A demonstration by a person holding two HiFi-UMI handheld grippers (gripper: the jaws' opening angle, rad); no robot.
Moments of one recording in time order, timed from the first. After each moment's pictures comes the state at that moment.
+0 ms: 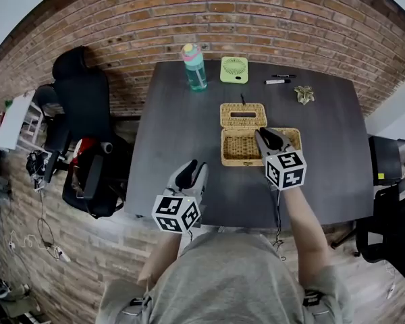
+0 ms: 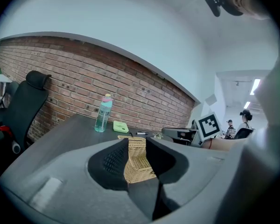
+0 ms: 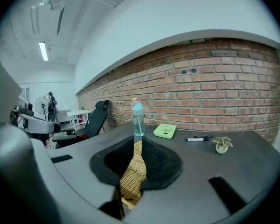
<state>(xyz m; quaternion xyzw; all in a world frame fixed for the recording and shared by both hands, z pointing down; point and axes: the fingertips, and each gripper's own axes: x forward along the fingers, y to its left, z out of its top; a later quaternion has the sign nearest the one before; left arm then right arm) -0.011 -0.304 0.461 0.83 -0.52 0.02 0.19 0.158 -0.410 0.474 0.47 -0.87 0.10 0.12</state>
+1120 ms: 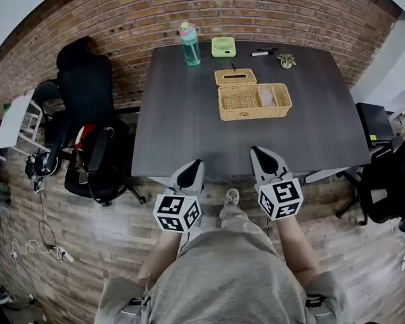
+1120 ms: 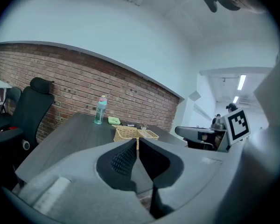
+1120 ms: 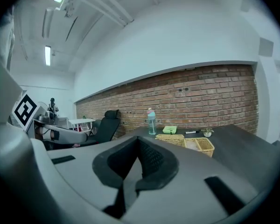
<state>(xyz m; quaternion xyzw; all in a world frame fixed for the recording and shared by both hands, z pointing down) -0.030 -0.103 0.462 0.86 -0.49 0.04 0.16 0.116 -0.124 0.447 0.52 -0.85 0.07 0.06</state>
